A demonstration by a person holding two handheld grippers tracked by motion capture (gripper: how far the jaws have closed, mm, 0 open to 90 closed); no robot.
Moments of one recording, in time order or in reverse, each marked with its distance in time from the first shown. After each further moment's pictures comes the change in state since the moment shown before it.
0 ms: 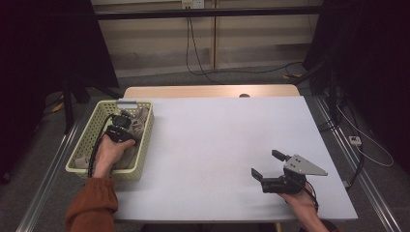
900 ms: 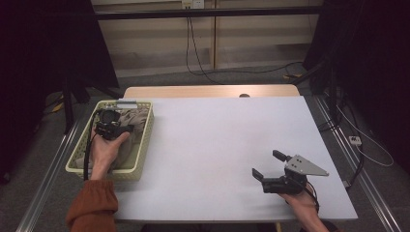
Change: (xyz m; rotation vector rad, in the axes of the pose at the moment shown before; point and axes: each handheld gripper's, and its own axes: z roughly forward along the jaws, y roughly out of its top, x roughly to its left) left arm 0.002 -0.008 -0.040 -0.364 0.067 -0.028; right arm -0.001 -0.001 -0.002 -0.002 -0.004 0.008
